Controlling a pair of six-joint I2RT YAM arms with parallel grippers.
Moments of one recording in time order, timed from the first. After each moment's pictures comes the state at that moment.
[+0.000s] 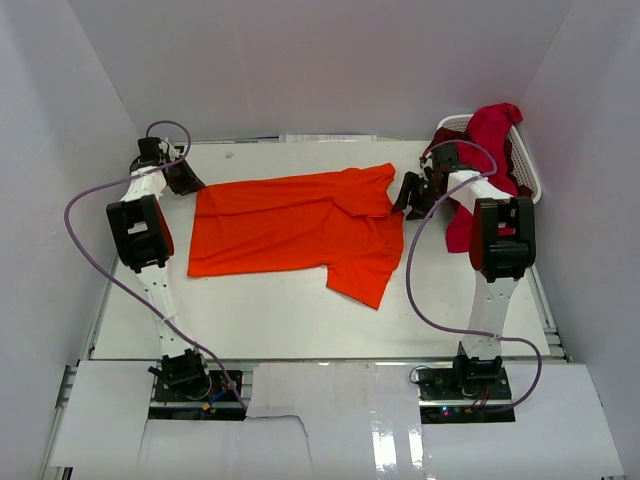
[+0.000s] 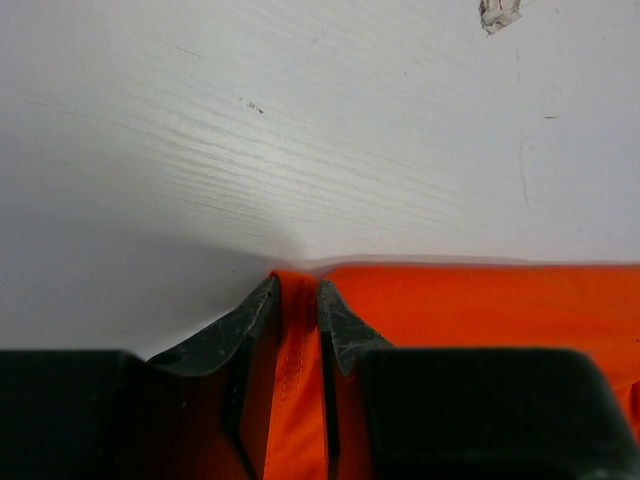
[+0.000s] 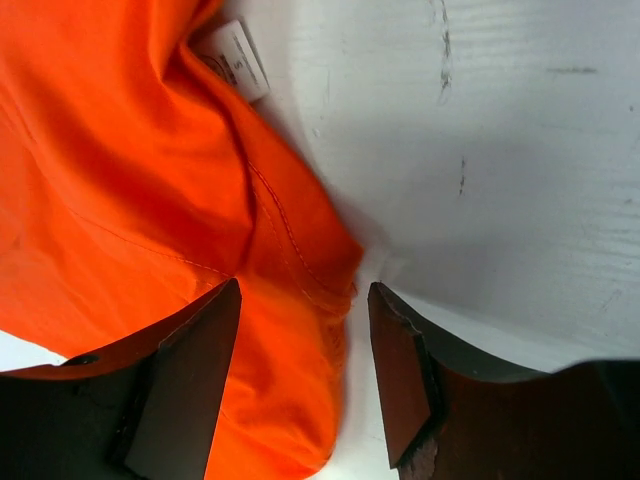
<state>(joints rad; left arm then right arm) 0.25 2.41 1.97 -0.45 0.39 -0.32 0.09 2.10 1.55 -0.53 -0.41 0.30</state>
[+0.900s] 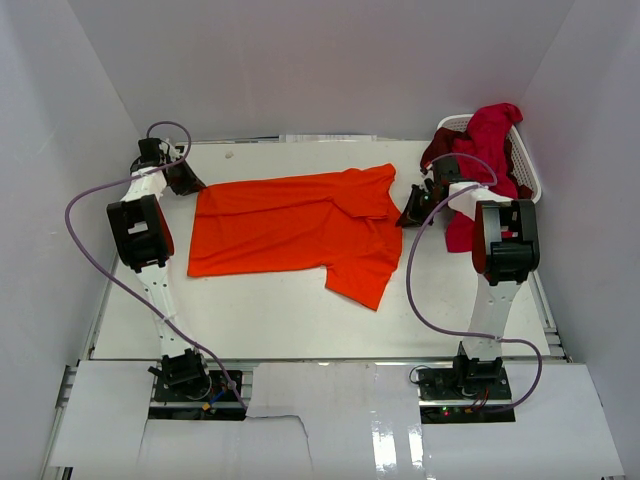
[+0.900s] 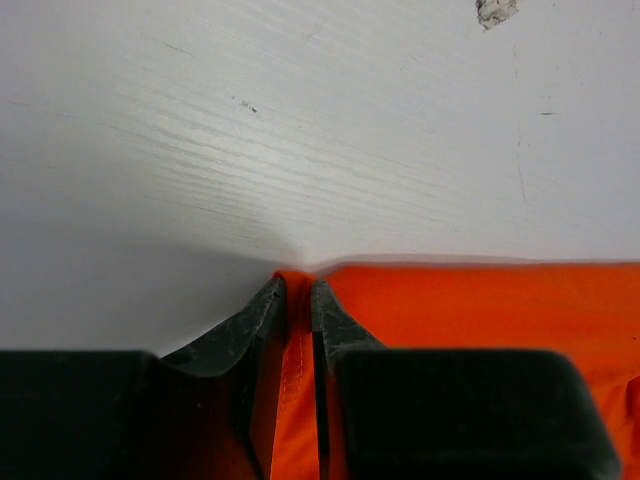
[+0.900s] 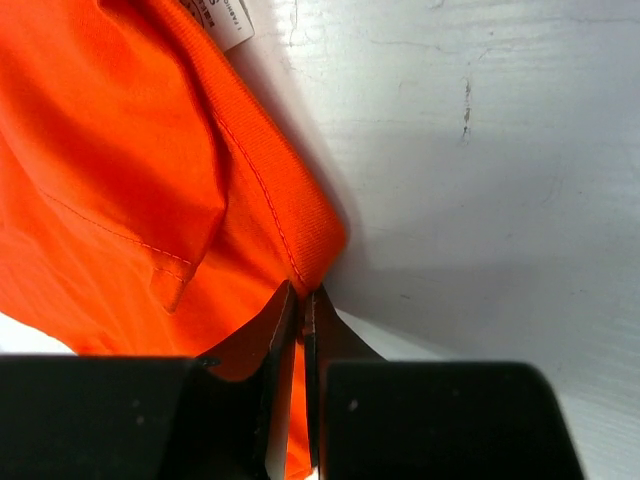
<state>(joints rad) 0.25 2.41 1.97 -0.44 0.41 -0.32 0.09 2.06 1.39 -0.43 -0.45 0.33</state>
